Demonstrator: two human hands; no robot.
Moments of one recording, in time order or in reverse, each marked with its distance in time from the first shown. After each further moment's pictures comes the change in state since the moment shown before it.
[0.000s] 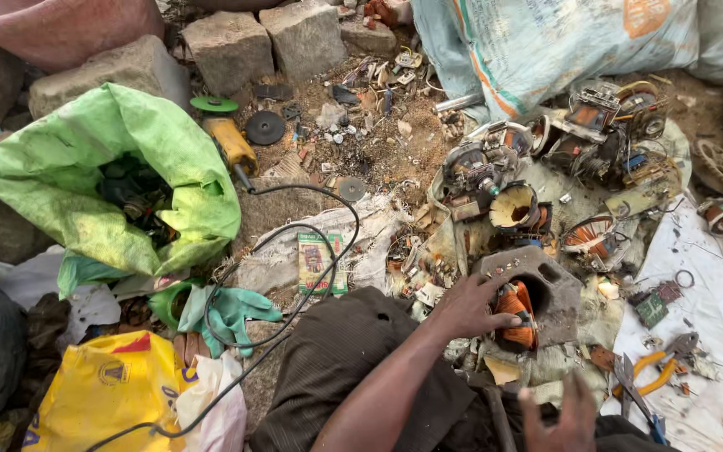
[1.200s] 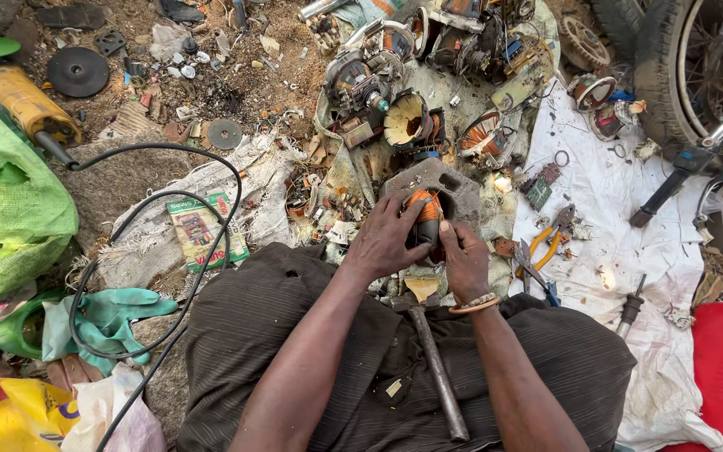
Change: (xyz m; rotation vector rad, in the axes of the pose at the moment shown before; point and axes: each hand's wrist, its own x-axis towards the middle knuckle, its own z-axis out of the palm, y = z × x) left_hand -0.005 0.010 0.005 0.166 0.120 0.233; right_hand 0.093 -0.032 0.016 0.926 -0.180 0.180
